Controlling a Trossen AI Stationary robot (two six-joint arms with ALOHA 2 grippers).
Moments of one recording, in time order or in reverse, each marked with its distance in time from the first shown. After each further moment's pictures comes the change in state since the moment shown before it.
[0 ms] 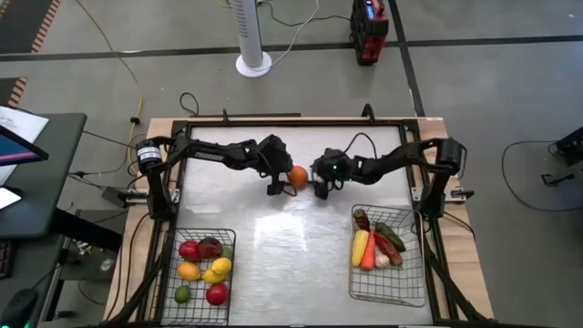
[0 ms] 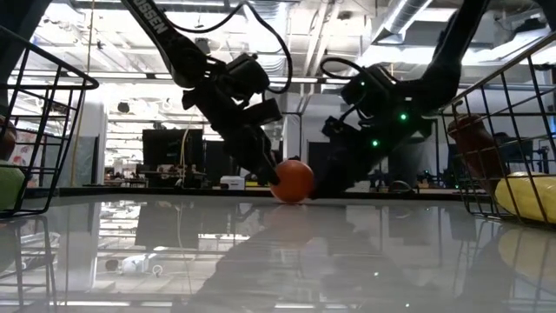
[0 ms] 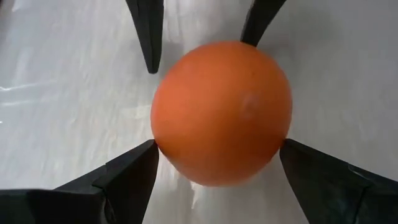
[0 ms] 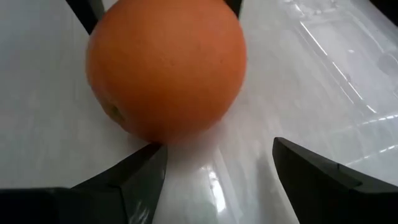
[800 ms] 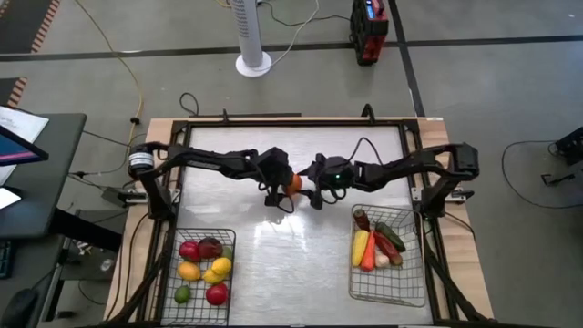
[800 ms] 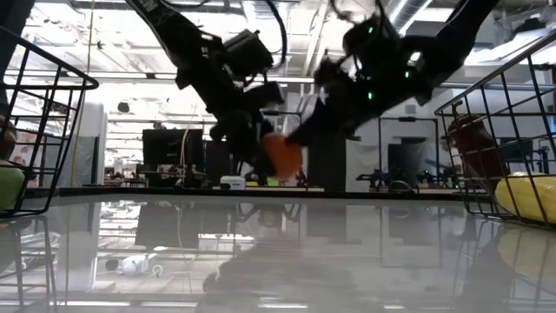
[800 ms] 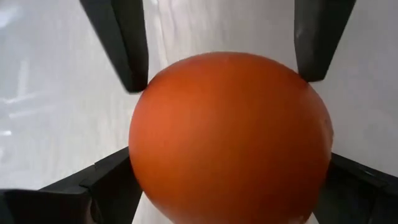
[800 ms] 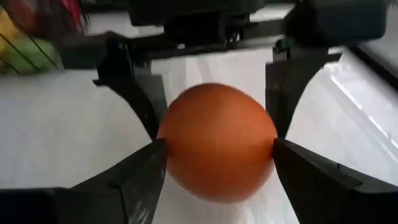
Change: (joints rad) left arm -0.131 -0.067 0.008 -0.097 -0.095 0.006; right arm 0.169 -0.124 0.057 0.002 -0.018 0.072
